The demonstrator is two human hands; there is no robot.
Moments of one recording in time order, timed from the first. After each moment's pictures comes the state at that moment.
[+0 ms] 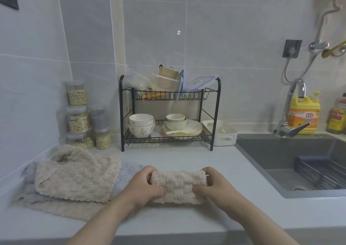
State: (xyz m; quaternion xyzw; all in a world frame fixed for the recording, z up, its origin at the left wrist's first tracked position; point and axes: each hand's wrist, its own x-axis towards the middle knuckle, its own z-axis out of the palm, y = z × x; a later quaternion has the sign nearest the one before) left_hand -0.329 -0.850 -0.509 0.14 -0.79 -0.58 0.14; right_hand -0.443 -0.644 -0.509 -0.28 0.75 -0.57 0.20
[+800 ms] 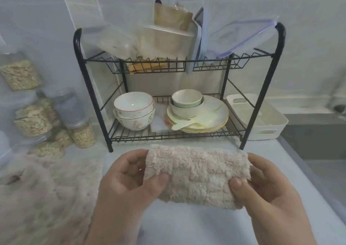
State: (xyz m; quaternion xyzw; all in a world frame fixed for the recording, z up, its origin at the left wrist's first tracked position) left_hand -0.421 -0.876 -0.449 0.15 -0.58 -0.72 0.34; right_hand -0.514 -0.703 -0.454 -0.18 0.57 -0.80 0.09
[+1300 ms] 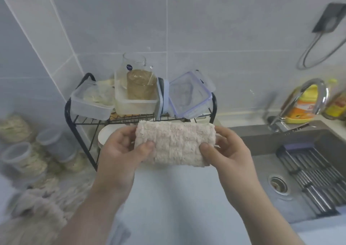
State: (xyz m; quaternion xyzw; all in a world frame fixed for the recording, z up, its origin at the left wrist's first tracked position) left_hand -0.478 -0.873 -0.255 0.13 -0.57 -0.76 0.28; right_hand -0.558 -0.684 -0.250 -0.15 0.65 -0.74 0.11
